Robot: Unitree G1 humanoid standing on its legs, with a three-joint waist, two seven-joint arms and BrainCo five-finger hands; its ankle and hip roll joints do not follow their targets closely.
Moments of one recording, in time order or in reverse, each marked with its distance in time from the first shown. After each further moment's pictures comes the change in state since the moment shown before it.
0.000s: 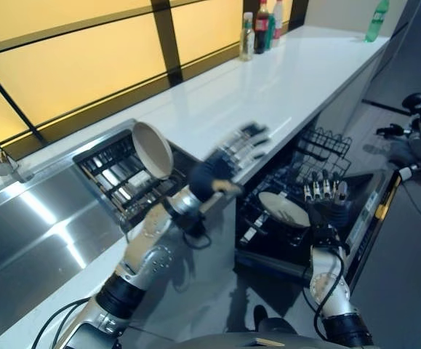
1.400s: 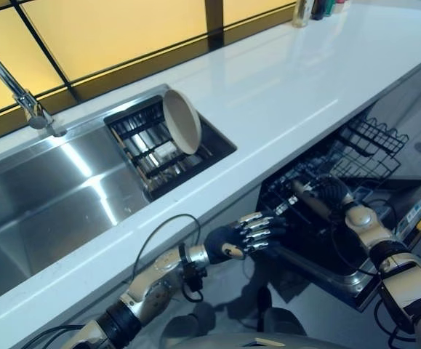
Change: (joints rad) left arm 0.137 0.083 -0.441 0.259 -0.176 0.102 -0.411; right arm -0.630 -0.470 0.321 1.147 -1.174 0.033 -0.099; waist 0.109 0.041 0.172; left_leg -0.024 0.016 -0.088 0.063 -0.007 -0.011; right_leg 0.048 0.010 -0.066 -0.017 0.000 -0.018
